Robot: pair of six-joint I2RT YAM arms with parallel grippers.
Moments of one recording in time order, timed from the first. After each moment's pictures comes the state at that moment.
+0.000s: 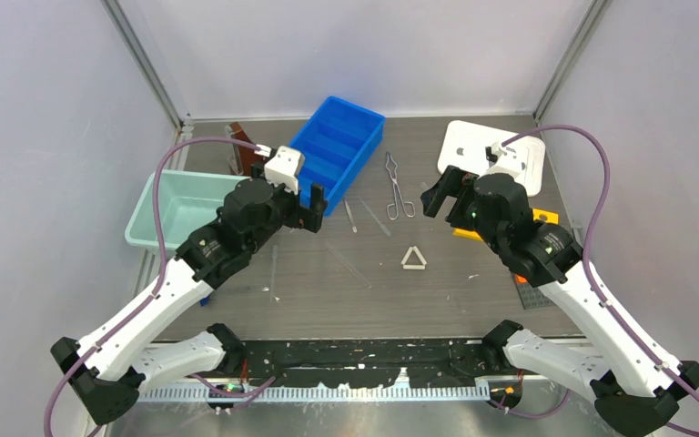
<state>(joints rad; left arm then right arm) -0.75 0.97 1.06 -0.39 -0.27 -0.13 0.63 0.91 1.15 -0.73 0.36 0.68</state>
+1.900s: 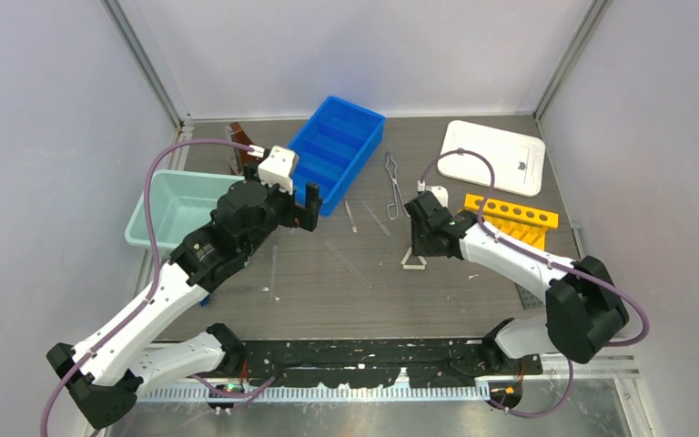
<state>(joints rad) -0.75 0.94 1.06 -0.39 -0.31 -0.11 0.63 1.35 0.87 -0.59 0.32 0.54</state>
